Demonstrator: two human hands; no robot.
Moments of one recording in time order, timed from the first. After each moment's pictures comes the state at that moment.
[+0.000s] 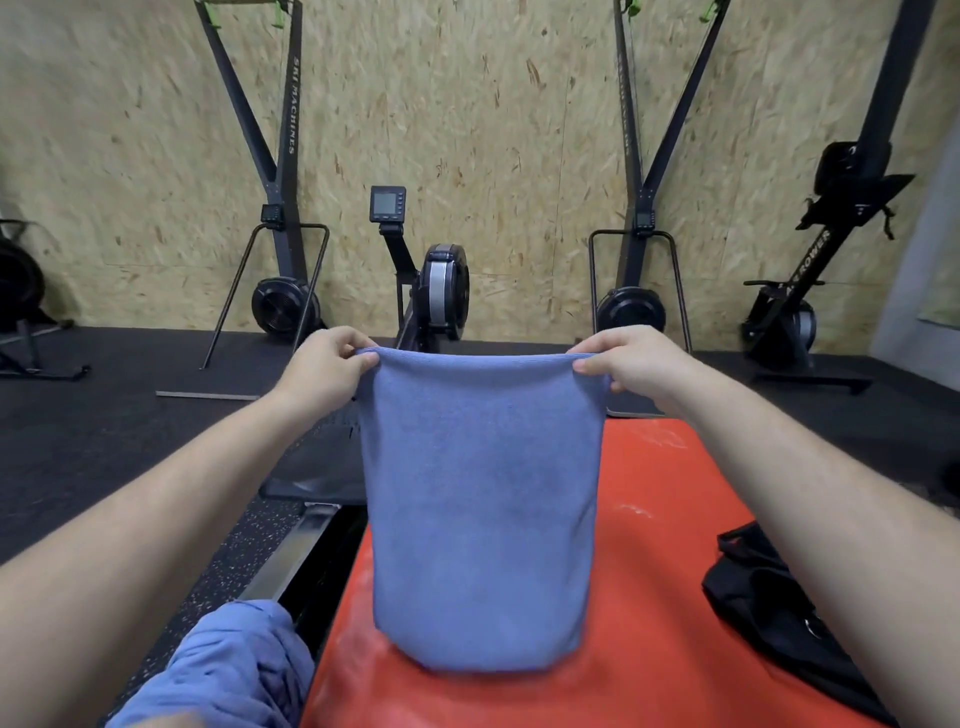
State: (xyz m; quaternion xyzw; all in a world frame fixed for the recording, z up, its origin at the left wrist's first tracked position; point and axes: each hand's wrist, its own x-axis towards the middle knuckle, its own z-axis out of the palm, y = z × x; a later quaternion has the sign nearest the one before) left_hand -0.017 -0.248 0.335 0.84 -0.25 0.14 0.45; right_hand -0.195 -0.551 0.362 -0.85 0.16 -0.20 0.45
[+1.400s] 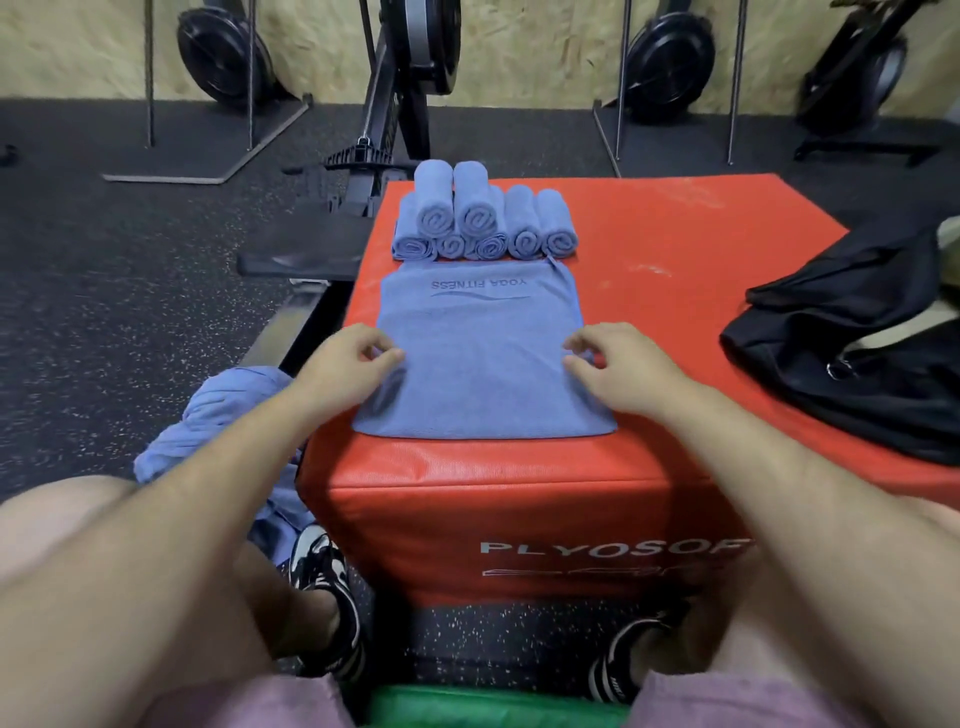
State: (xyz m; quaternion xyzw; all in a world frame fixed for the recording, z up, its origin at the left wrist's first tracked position) left_hand -0.057 -0.229 0.055 0.90 -0.31 -0.02 0.31; right_hand -0.236 -0.535 0.066 -0.97 0.11 -0.10 0.17
